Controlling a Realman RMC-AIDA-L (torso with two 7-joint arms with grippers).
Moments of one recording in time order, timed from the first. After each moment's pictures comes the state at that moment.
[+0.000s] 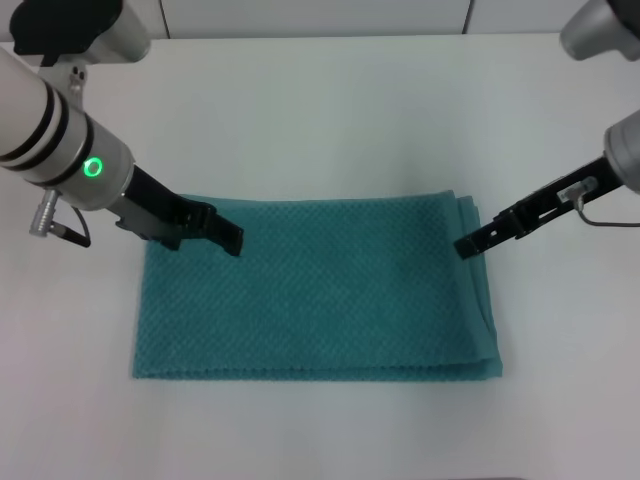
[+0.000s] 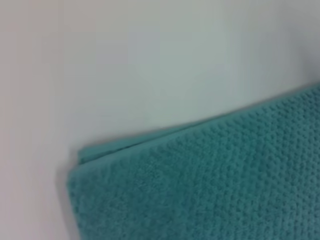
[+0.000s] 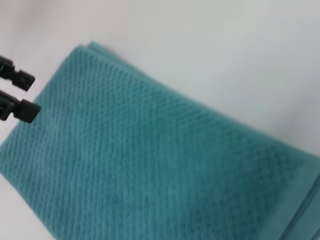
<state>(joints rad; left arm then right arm) -0.66 -2.04 1.39 1.13 2.53 1.39 -2.99 0.73 2.04 -0.97 -0.85 -2.54 -1.49 2.33</state>
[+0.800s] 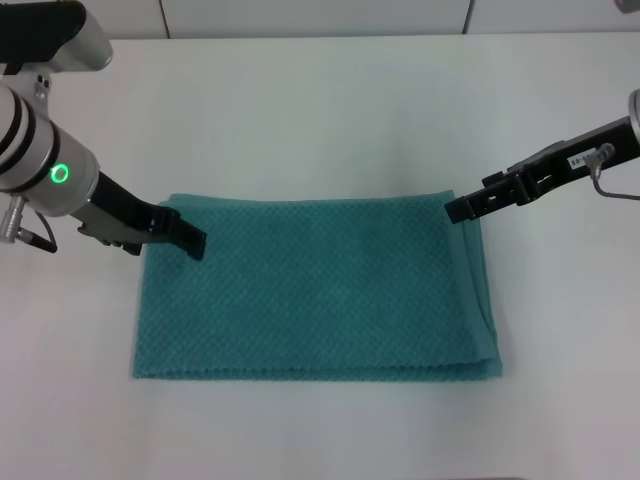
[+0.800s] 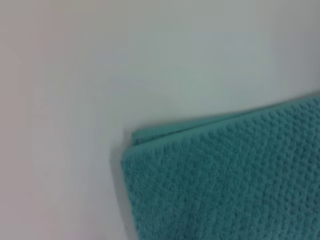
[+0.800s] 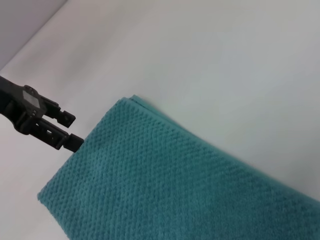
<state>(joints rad) -0.64 -2.04 1.34 1.13 2.61 1.40 -2.99 0.68 2.02 -0.96 -0.97 -2.37 -1.56 2.29</state>
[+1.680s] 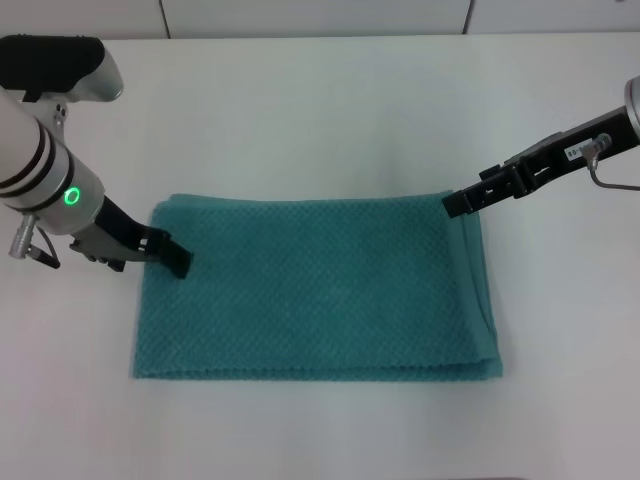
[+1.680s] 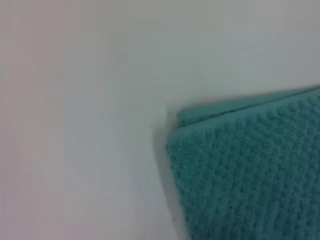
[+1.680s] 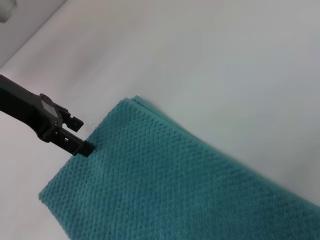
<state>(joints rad) -0.70 -2.05 1.36 0.94 2.70 1.29 -2.99 0.70 2.01 -0.98 -0.97 -2.37 -1.57 2.31</state>
